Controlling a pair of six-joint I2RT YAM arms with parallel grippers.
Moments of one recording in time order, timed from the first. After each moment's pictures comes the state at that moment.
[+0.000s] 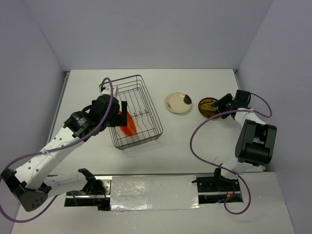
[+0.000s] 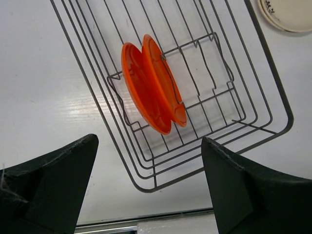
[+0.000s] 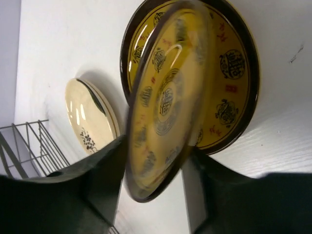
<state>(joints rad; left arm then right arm) -0.67 1.08 1.22 -0.90 -0.41 -0.48 -0.30 1.57 0.88 -0.11 -0.35 0.75</state>
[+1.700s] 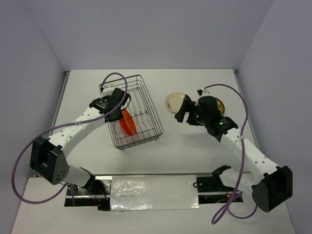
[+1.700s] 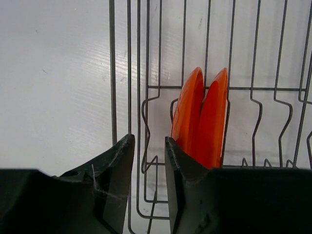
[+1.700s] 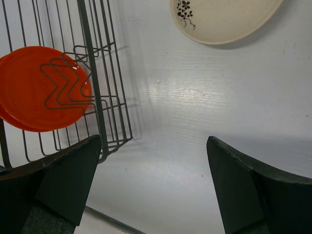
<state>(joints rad) -0.52 1.41 1.19 -0.85 -0.56 -0.74 0.43 1.06 0.84 -0.40 -0.03 0.56</state>
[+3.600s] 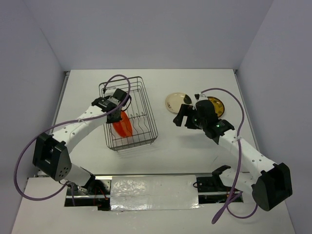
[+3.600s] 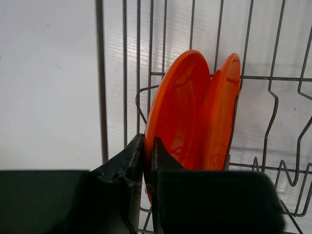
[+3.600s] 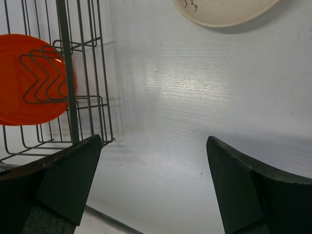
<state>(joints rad) -0.50 1.47 1.18 -0.88 -0.54 -0.66 0.45 1.06 0.76 -0.34 -0.05 0.57</state>
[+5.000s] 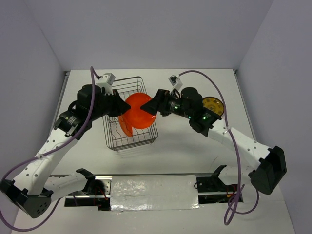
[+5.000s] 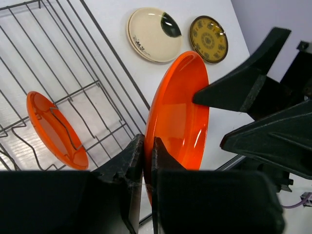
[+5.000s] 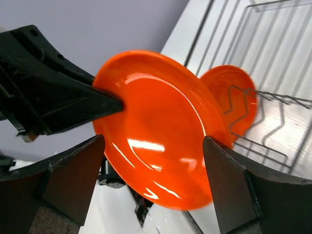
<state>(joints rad) -0.48 1.03 1.21 -0.60 0.14 -0.49 0.71 1.27 1.06 0.04 -0.32 0.77</state>
